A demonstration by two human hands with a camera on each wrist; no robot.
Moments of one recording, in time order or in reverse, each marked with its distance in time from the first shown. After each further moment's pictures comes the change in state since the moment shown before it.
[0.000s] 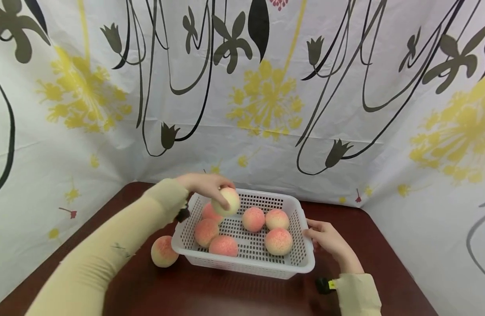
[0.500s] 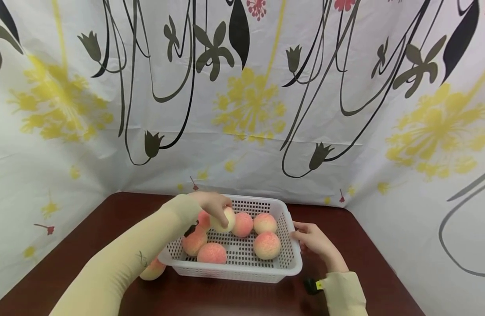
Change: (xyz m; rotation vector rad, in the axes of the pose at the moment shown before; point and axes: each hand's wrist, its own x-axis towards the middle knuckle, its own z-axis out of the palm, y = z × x) left_hand 0.060 0.007 0.043 0.229 -0.047 -0.172; right_hand -0.005 0.004 -0.004 0.017 0.007 -0.024
